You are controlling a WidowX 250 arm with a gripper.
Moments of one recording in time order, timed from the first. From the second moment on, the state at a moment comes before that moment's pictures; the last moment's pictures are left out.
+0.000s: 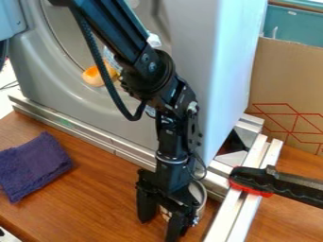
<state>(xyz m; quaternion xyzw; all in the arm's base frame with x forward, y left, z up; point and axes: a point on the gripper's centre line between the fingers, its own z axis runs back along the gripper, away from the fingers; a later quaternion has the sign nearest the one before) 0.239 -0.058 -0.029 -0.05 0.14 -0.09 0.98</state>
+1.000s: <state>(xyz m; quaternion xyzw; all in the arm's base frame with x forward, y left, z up) 0.159 0.013 0.046 0.04 0.09 -0.15 0.98</state>
